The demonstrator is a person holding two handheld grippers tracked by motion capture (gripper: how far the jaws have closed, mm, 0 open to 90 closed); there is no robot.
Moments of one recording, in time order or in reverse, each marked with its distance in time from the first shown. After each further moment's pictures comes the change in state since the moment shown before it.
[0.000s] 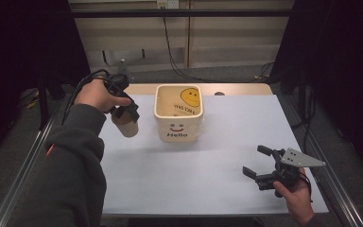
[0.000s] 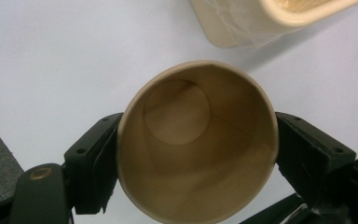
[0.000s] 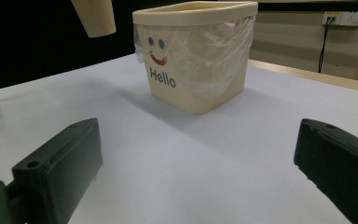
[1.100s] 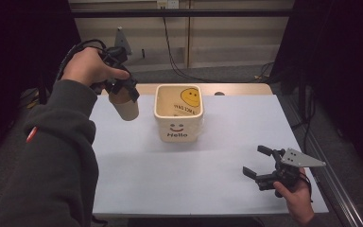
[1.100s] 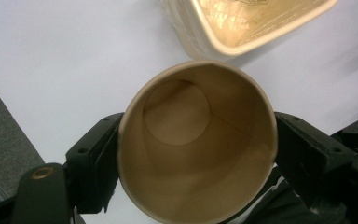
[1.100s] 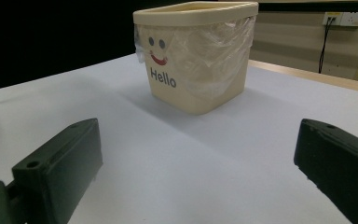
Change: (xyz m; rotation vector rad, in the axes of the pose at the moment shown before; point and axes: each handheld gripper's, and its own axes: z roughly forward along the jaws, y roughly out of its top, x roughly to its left) left arm -0.015 0.023 -0.071 0.013 -0.024 0.015; right arm 0.000 0.000 0.000 0.005 0.009 -0.004
